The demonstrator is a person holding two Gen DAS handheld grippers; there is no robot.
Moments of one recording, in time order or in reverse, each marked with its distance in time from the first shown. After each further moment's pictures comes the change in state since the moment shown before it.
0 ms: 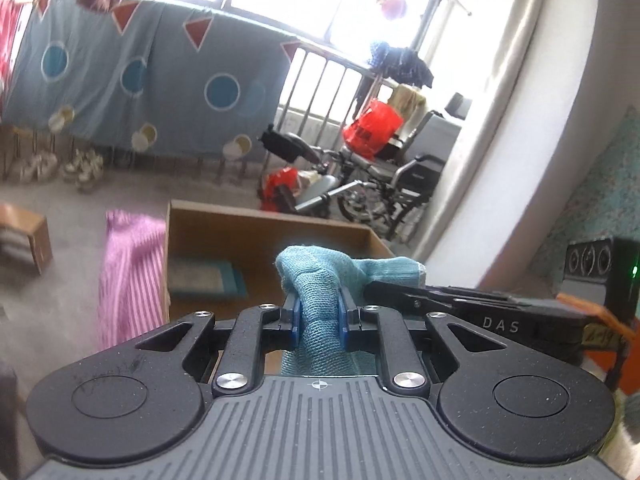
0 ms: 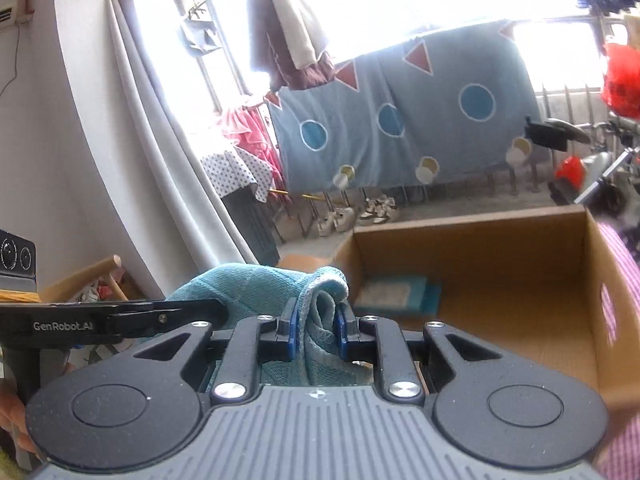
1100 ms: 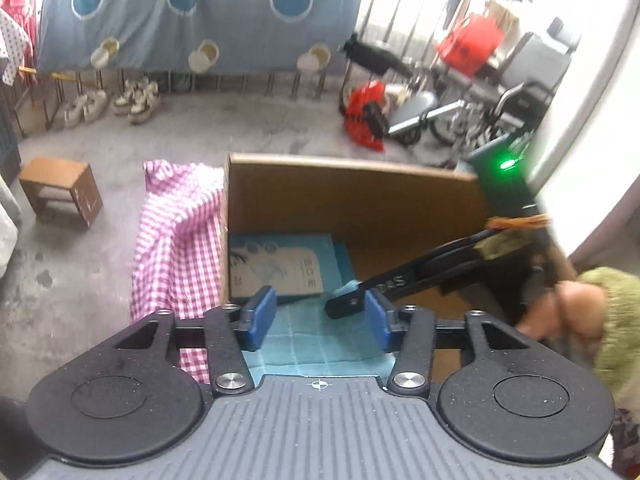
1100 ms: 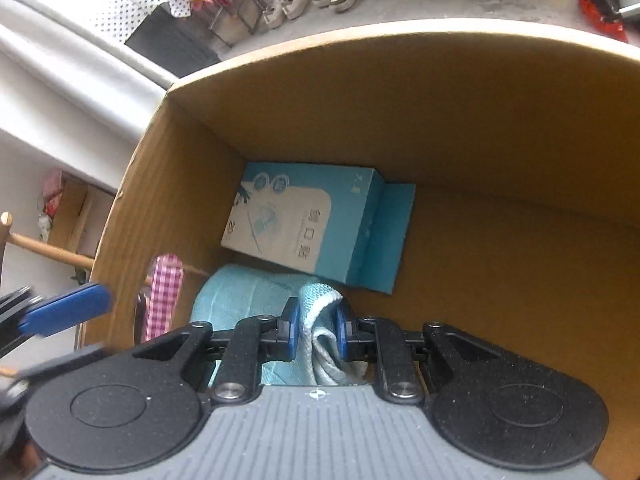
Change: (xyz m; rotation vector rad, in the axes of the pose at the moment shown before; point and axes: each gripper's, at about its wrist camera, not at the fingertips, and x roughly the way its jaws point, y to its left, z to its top) left arm 0.150 0.069 0.034 -0.029 0.299 0.245; right arm 0.297 -0.136 0.020 0.222 0.725 -0.024
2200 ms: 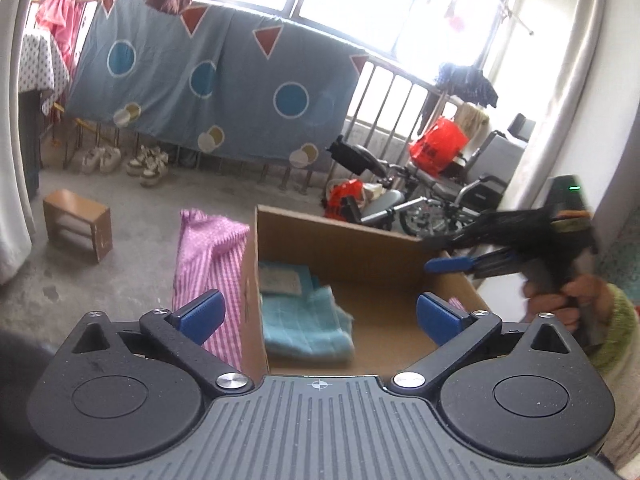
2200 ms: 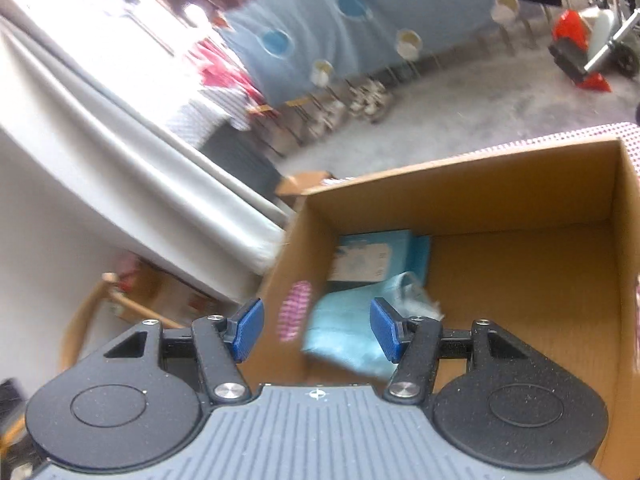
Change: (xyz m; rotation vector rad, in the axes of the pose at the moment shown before) left arm -0.147 0.005 -0.080 -0.083 -0.310 -0.074; right arm -0.194 0.025 -0.109 0.030 -0.368 0.181
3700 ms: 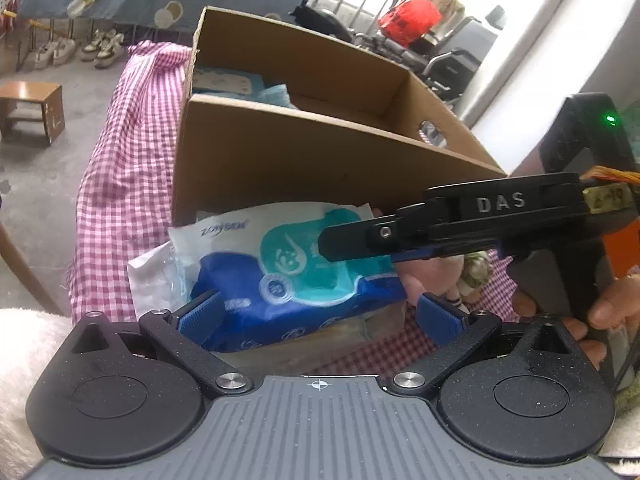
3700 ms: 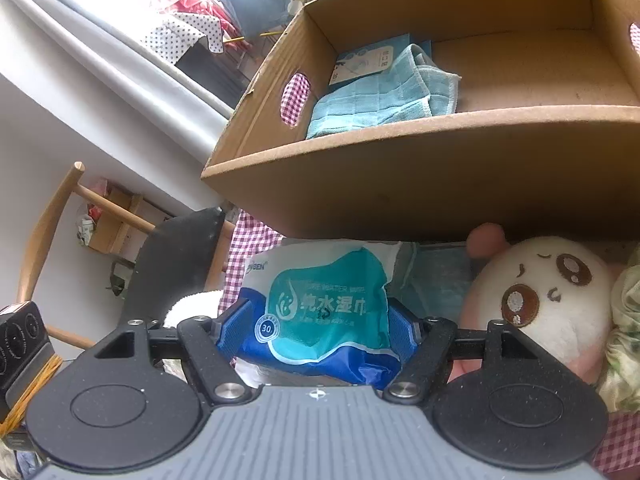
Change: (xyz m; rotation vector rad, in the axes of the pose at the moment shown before) left arm 0.027 -0.014 -0.131 0.006 0.356 -0.118; right arm 0.051 0.035 -0.189 0.024 0.166 -0.132
